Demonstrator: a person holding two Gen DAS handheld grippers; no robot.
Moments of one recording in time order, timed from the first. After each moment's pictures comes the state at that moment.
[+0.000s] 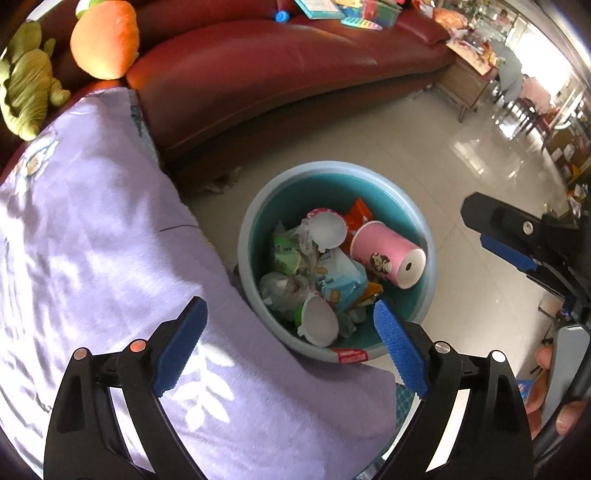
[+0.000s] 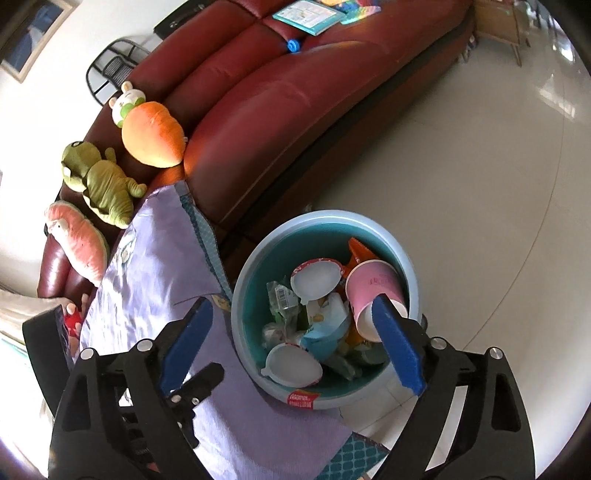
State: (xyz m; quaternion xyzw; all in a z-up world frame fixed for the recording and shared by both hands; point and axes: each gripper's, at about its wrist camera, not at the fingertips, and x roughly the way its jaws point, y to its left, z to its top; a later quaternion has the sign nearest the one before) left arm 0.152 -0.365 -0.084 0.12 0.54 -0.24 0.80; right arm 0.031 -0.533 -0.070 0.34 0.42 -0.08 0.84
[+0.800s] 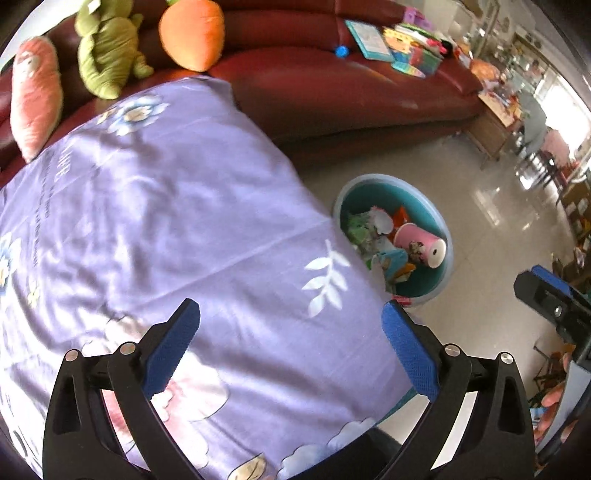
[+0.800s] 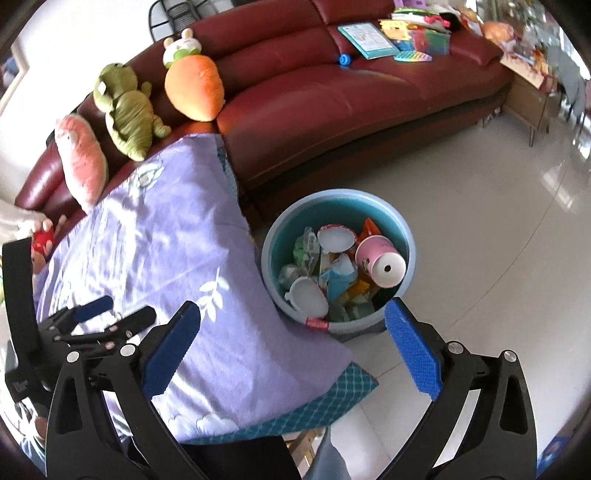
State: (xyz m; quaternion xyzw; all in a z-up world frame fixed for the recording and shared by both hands) left arm 0.092 -0.223 -0.029 0.05 0.51 -0.18 0.84; right arm -0.033 -0.415 -0.003 0.18 0.45 -0.07 0.87
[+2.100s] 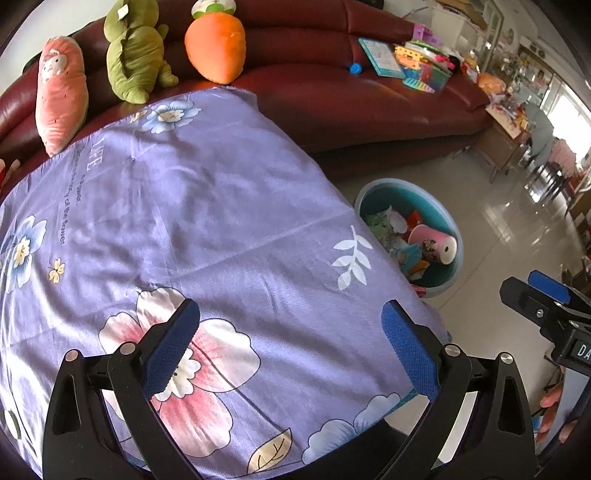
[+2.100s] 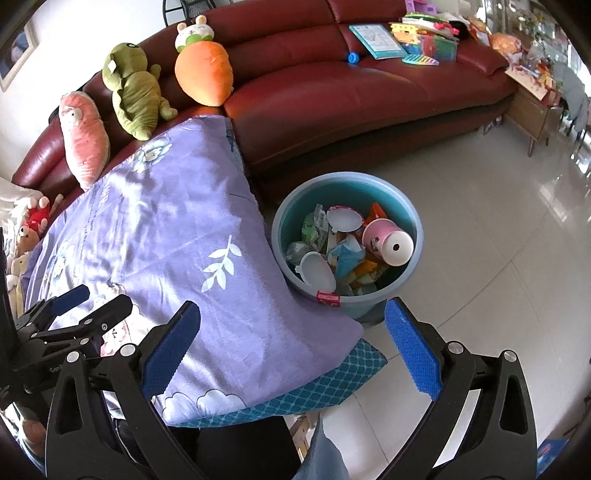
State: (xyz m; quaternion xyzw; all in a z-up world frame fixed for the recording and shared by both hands) left arm 0.060 -0.195 -0.029 0.05 0.48 -0.16 0.86; right arm -0.051 -0.381 -0.013 0.15 0.46 -0.08 0.87
